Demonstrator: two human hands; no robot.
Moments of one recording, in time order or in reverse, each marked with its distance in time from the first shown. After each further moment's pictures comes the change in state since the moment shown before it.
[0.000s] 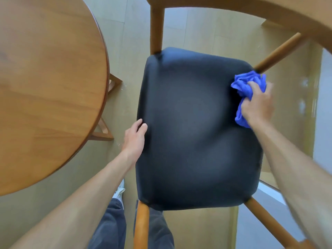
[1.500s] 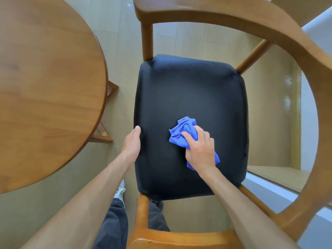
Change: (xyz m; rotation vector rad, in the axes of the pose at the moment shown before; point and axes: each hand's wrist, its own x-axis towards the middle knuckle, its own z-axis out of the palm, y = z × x) left_hand -0.036 0.006 0.000 -0.092 -0.025 -0.157; right_hand -0.177 -0.054 0.024 -0.002 0.003 -0.395
